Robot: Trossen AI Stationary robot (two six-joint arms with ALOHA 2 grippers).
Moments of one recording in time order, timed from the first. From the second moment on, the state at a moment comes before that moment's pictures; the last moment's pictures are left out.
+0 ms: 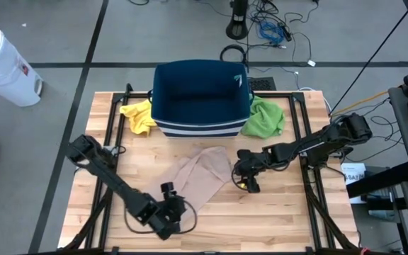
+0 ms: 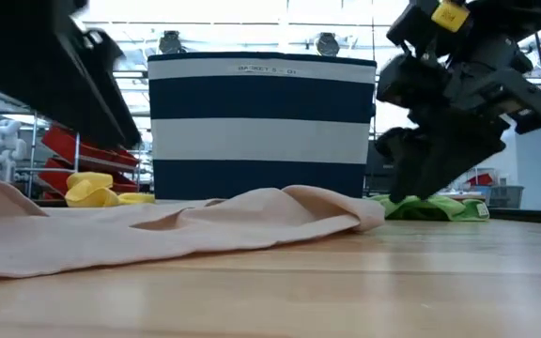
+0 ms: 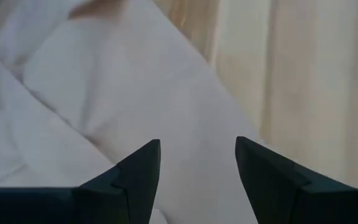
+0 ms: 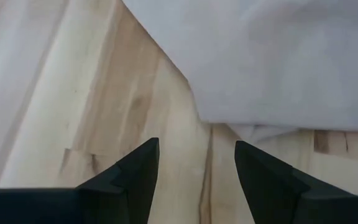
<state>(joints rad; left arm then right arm) -0.70 1.81 1.13 -0.49 -0.59 -0.71 0.16 1.47 0.63 -0.08 -0.11 0.09</state>
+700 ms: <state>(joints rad) -0.55 1.95 1.13 -0.31 -0.48 -0.56 0.17 1.53 0.59 0.09 -0.08 0.11</state>
